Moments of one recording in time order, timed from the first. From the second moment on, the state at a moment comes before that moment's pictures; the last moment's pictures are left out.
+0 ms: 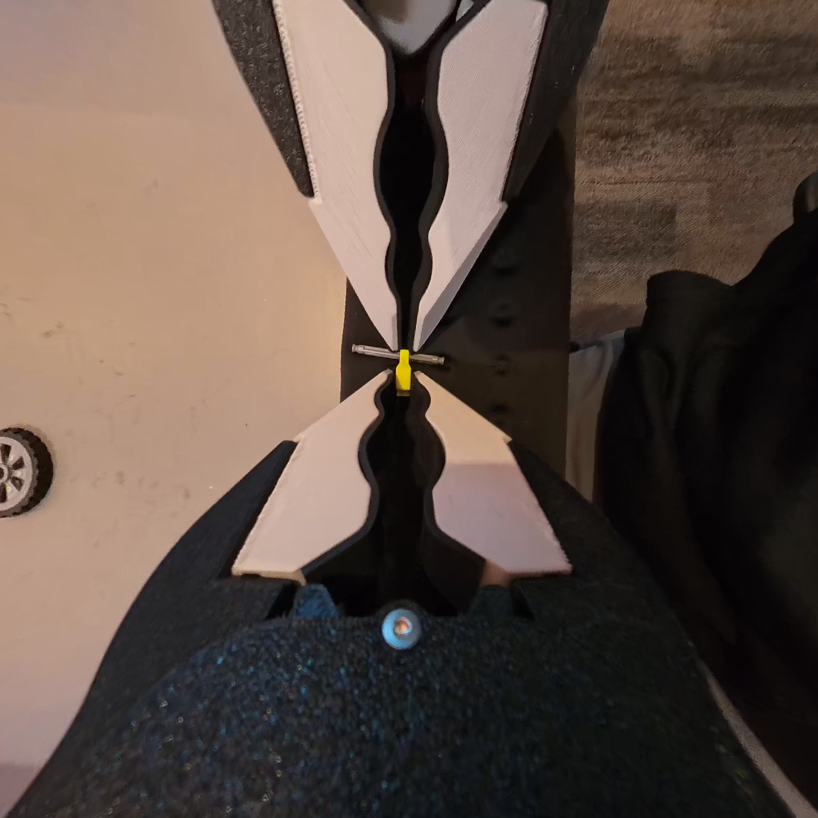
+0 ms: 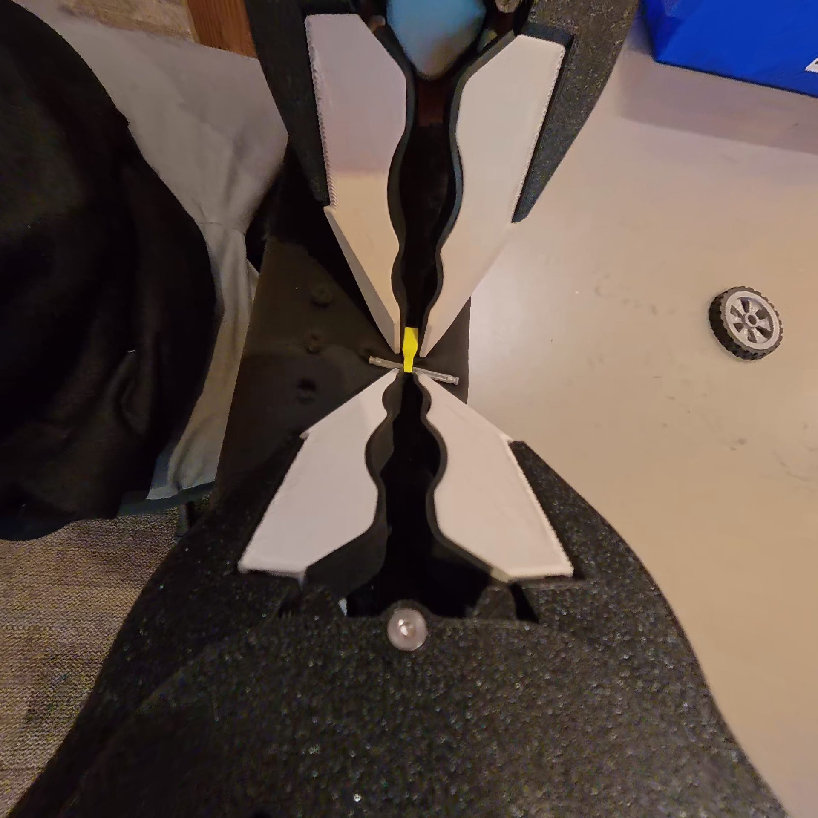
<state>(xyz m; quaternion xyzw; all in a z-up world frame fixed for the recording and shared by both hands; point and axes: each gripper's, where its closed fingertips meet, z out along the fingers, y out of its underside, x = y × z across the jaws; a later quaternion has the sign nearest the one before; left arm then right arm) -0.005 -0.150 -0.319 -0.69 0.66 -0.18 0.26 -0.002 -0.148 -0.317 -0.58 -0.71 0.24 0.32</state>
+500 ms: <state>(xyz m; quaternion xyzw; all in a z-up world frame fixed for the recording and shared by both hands) -0.004 -0.150 -0.318 -0.69 0.63 -0.21 0.29 -0.005 -0.148 -0.316 -0.56 -0.72 0.23 0.33</state>
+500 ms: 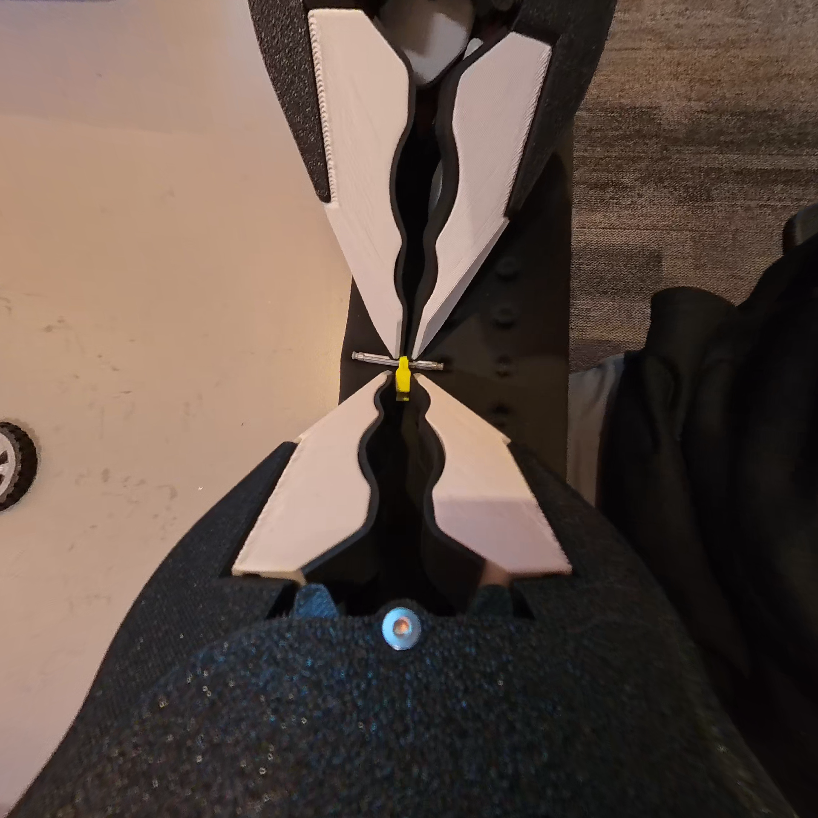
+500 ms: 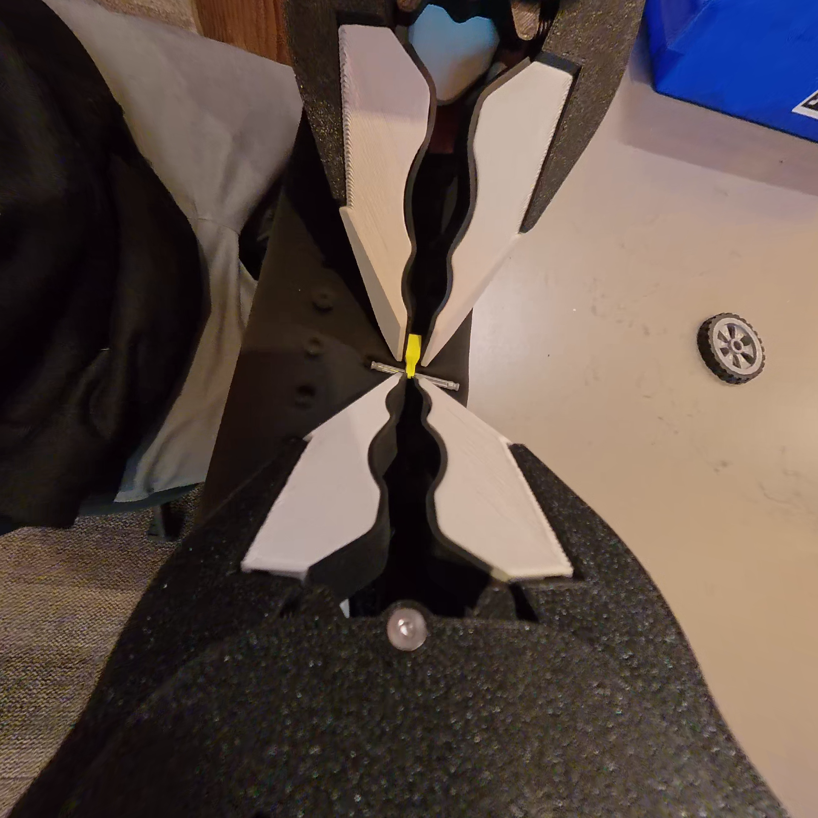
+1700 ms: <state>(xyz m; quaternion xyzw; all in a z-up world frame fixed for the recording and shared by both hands) -0.008 -0.151 -0.315 -0.70 0.61 -0.26 0.27 -0.002 -0.147 -0.315 -0.60 -0.71 0.24 0.30</state>
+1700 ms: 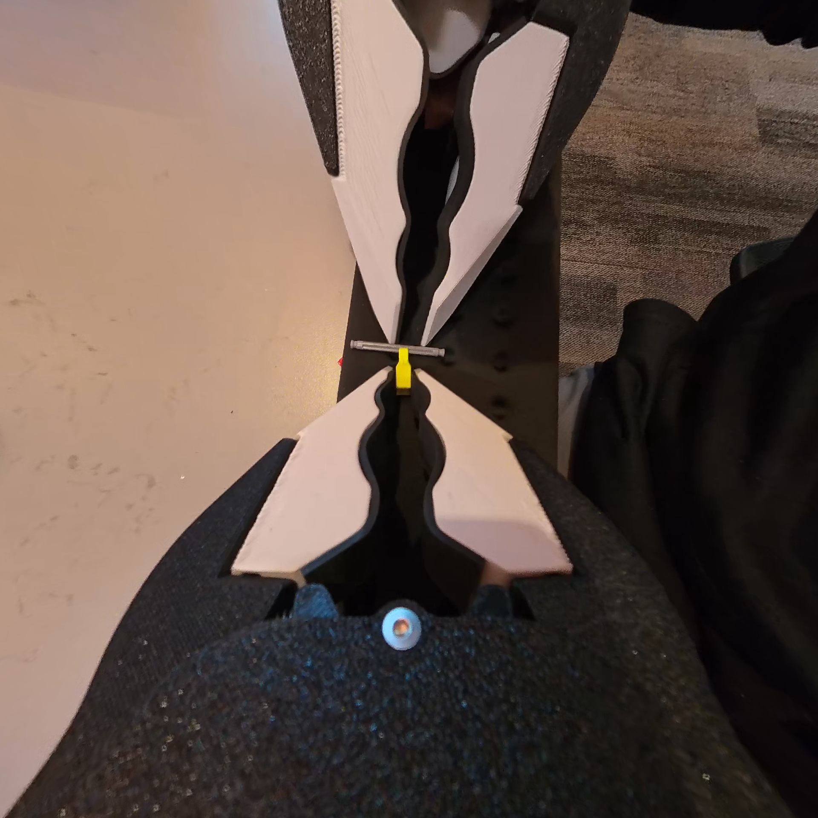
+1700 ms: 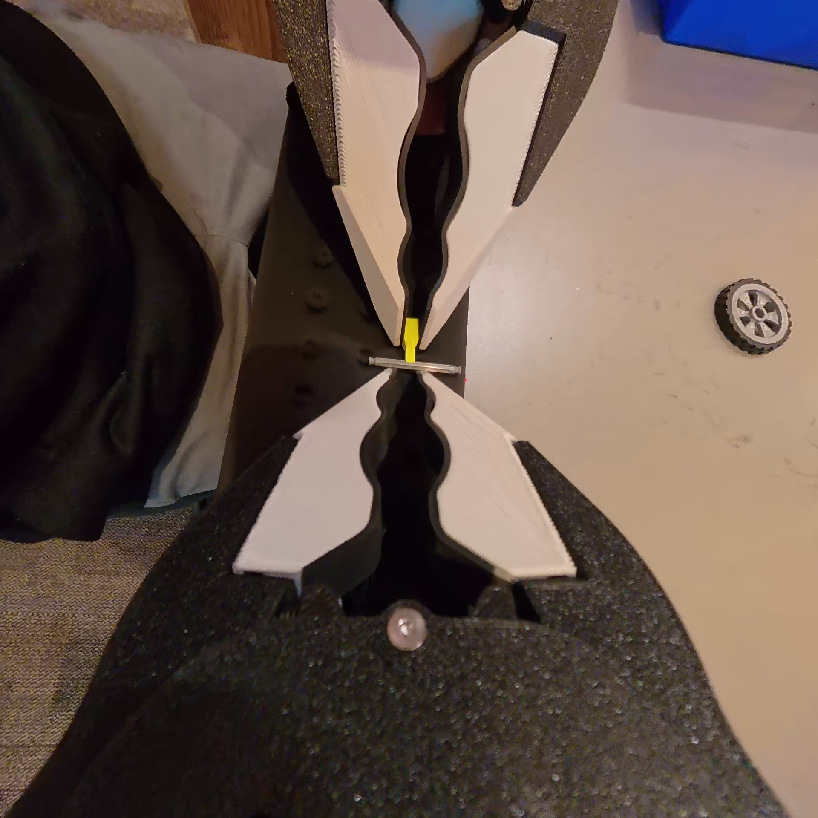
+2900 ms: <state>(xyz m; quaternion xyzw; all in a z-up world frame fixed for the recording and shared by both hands) -0.005 -0.150 -0.317 -0.69 0.62 -0.25 0.28 -0.008 -0.146 -0.317 -0.57 -0.72 0.26 0.29</state>
